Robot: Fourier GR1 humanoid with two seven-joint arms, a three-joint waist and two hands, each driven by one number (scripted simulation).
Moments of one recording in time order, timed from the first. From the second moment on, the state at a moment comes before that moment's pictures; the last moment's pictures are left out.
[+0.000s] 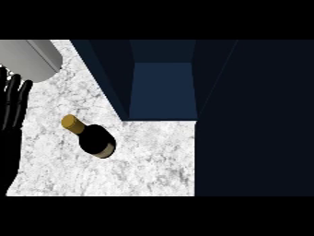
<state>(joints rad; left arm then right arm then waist) -0.02 0.11 0.01 -2.10 0.03 0.01 0.01 0.01 -0.11 0.04 -2.10 -0.02 -0.02 0.01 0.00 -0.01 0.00</state>
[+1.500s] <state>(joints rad) -0.31 0.00 -0.39 -2.34 0.23 0.13 0.78 0.25 -0.17 0.26 -2.45 -0.18 0.13 0.28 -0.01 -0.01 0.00</state>
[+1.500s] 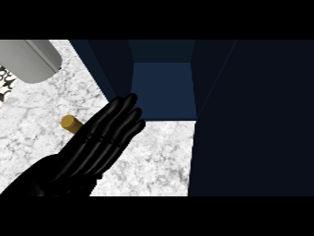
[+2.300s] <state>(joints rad) -0.38 0.01 -0.37 -2.43 0.12 0.22 0.93 0.22 -0.18 0.29 -2.51 -0.13 0.08 0.37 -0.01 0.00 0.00</state>
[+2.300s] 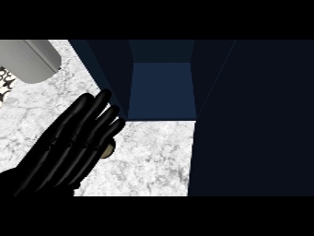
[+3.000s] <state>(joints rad) -0.39 0.10 -0.12 -2.39 0.20 0.14 0.93 0.15 -0.17 0.30 -2.52 -0.11 0.03 0.45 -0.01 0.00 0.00</state>
